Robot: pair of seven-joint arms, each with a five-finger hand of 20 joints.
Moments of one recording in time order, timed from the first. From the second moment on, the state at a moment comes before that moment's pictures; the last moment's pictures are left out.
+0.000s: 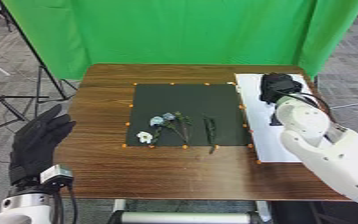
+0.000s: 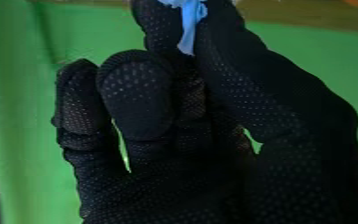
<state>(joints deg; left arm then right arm) 134.9 -57.3 -97.4 -125.9 39.4 20.1 28.7 -62.0 -40.4 45.3 -96.9 -129.5 -6.5 33.2</state>
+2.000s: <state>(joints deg) 131.6 -58.4 -97.4 -125.1 41.8 17.7 25.5 -60.3 -67.2 36.9 -92.6 -135.8 -9.4 28.2</state>
